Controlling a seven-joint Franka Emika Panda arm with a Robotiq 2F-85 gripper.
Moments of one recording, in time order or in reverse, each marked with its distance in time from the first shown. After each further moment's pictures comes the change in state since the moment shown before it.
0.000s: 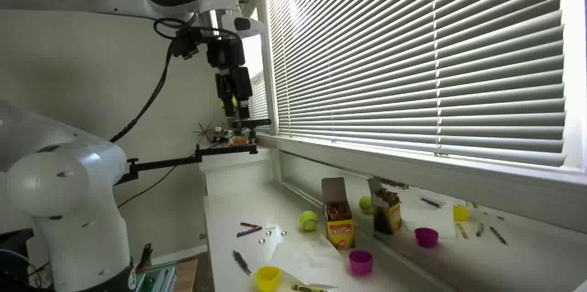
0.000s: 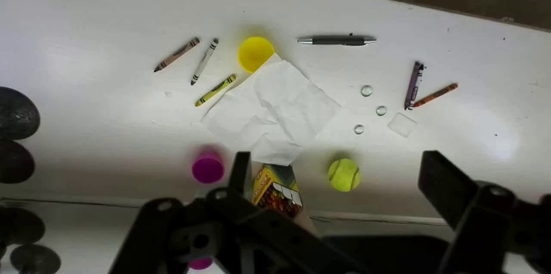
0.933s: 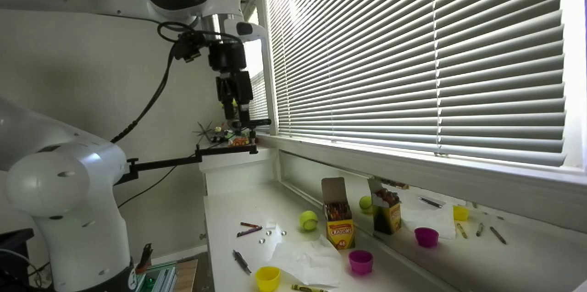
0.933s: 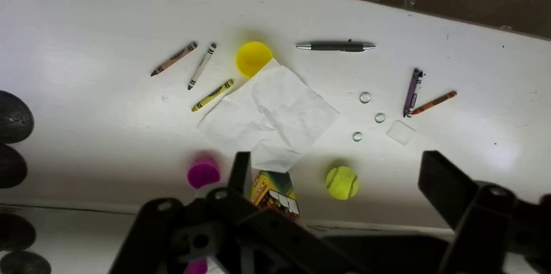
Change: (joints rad) arm 0.008 0.017 0.008 -0.007 0.001 0.001 -0.003
